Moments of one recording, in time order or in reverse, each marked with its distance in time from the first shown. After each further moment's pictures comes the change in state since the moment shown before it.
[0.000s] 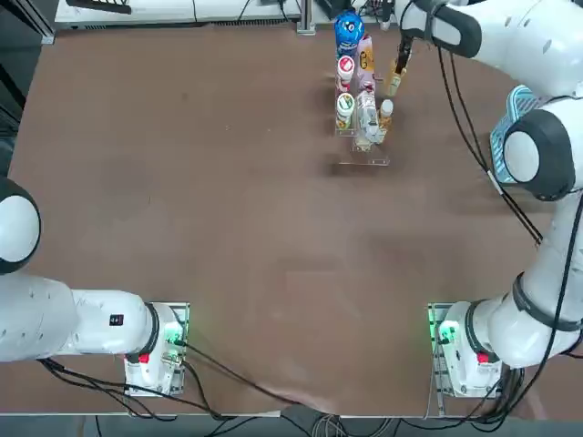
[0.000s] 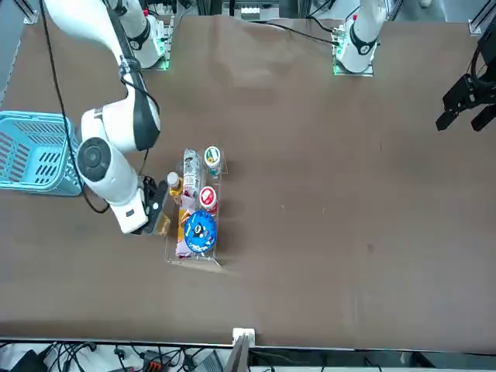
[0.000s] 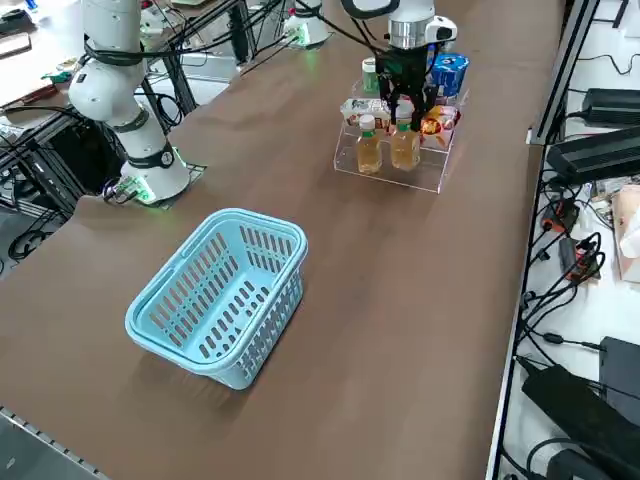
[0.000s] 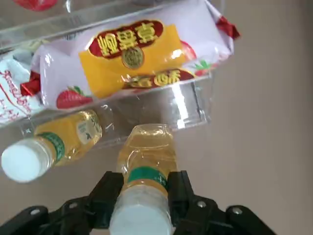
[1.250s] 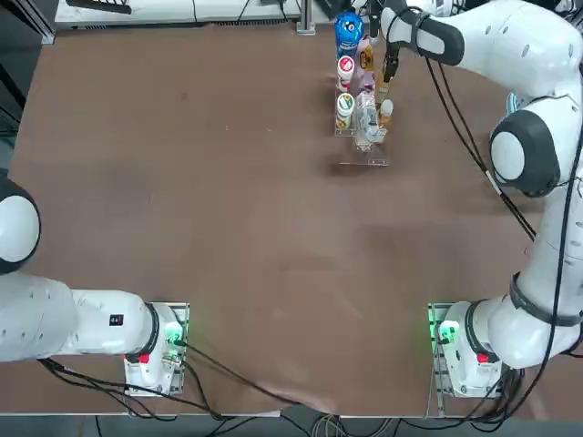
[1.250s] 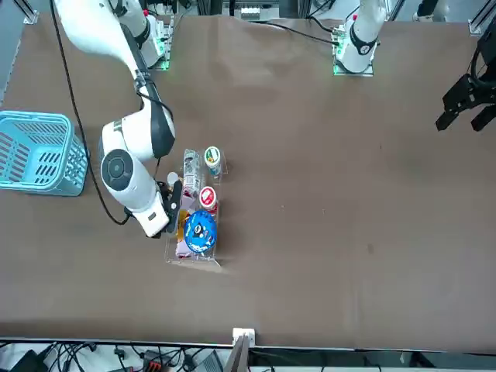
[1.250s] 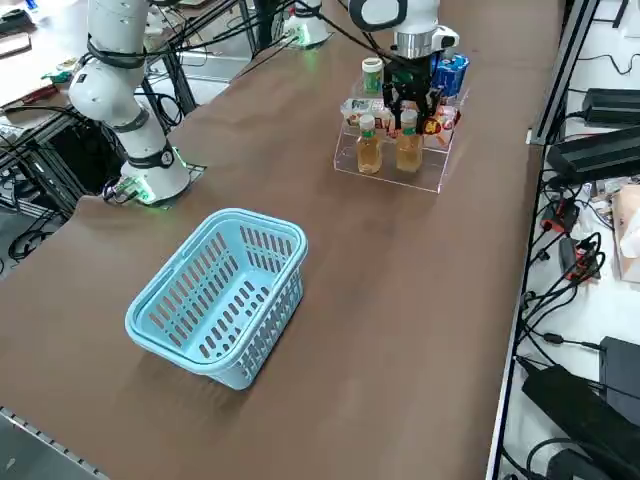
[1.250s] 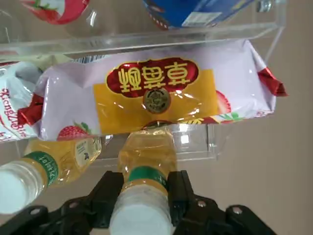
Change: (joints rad) arm 0.005 0.070 0.033 0.034 0.000 0.033 -0.123
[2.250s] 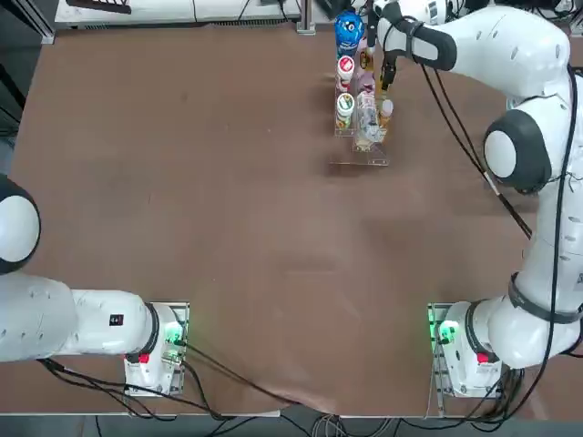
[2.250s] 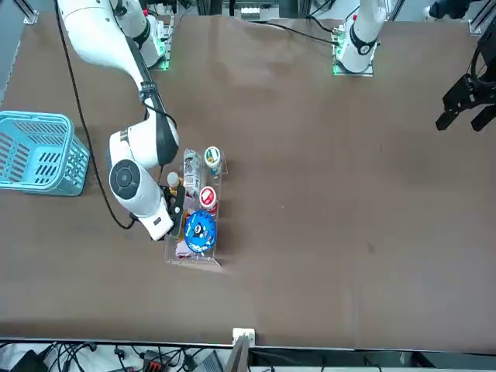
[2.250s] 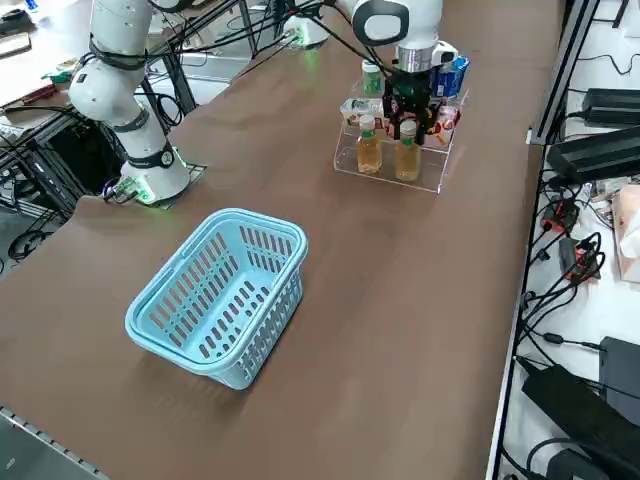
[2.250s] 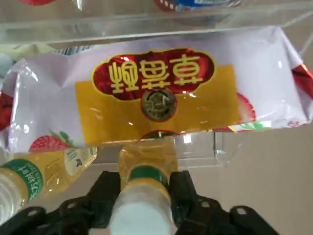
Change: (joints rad) arm 0.000 0.042 0.000 0.005 -0.002 0.027 -0.009
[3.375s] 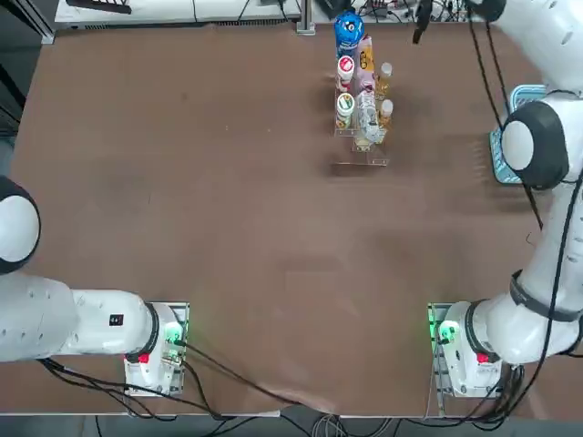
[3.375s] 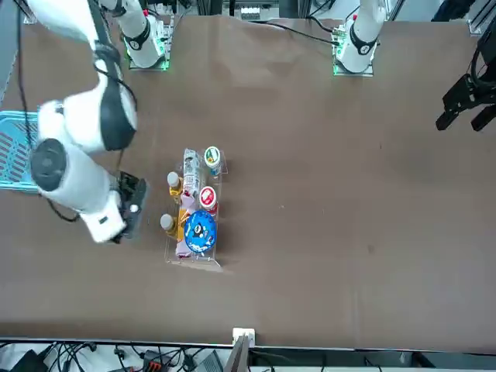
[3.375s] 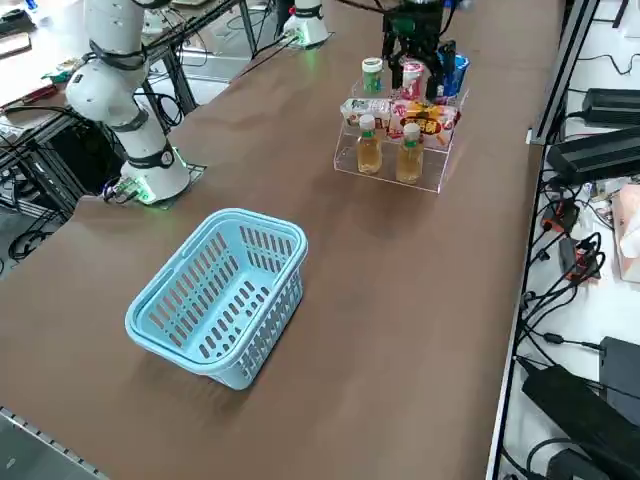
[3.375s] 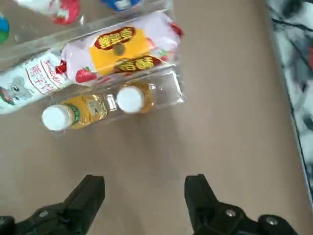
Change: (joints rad) arm -0.122 -0.091 -0.020 0.319 0.072 -0.418 0.097
